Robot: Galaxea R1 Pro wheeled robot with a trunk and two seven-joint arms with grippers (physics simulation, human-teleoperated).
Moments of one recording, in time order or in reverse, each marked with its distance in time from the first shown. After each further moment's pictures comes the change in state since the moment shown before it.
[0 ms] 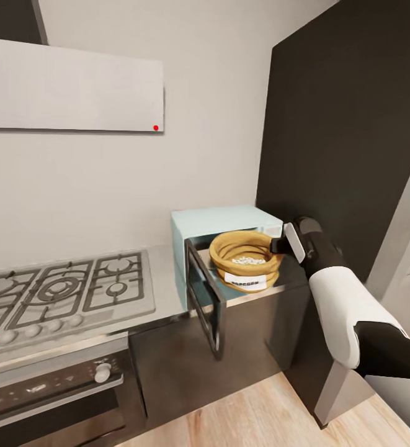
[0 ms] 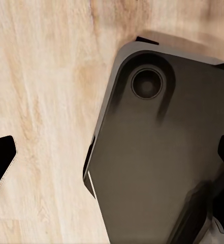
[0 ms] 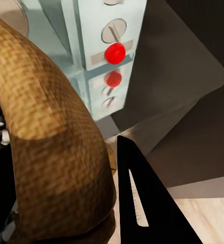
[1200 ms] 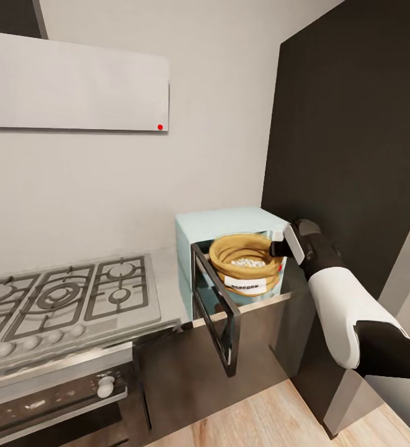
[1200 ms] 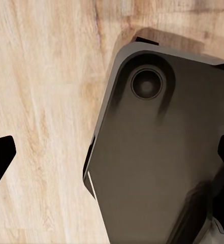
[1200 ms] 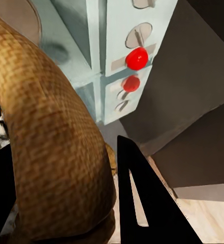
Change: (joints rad) left arm 0.000 0.000 0.000 0.000 0.000 -0.001 0.000; right arm 0.000 -0.001 -0.001 0.032 -0.003 0.000 -0.002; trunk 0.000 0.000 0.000
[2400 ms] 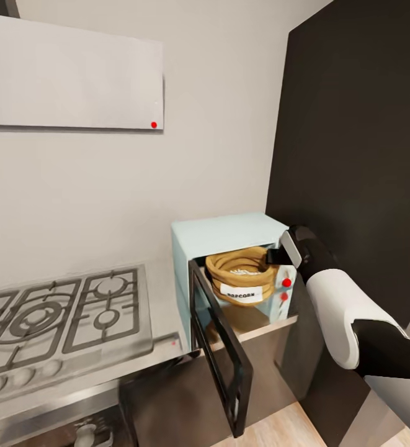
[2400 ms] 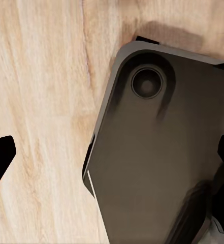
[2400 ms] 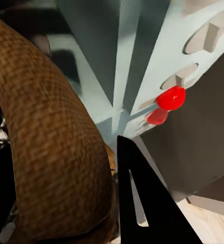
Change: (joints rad) left arm 0.000 0.000 0.000 0.000 0.006 0.003 0.000; right arm 0.000 0.004 0.005 0.079 -0.038 0.001 0.002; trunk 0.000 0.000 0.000
